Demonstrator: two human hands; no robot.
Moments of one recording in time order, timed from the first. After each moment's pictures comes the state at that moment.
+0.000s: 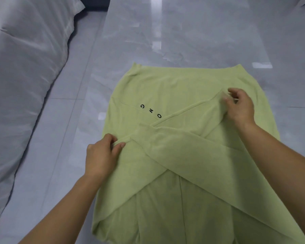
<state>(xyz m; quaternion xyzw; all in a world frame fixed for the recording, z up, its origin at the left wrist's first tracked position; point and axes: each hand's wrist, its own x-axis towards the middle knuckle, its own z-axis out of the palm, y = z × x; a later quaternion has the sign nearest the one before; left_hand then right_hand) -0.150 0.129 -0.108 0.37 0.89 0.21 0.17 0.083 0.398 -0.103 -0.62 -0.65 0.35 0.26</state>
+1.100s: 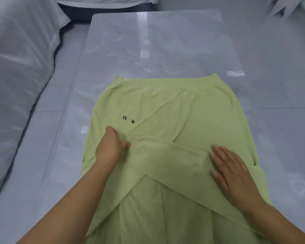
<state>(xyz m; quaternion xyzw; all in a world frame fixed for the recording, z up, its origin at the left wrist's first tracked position) -0.123 0.212 -0.101 0.30 0.90 0.20 0.26 0.205 0.284 -0.130 -0.40 -0.91 0.12 0.05</state>
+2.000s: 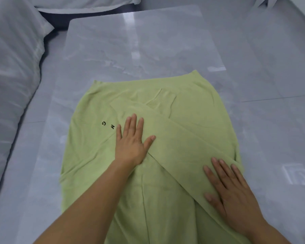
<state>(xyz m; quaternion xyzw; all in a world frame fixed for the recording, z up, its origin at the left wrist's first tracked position) -0.051 0.266 -0.144 0.56 0.82 0.02 0.13 0.252 0.260 -0.145 -0.41 -0.91 0.07 0.00</state>
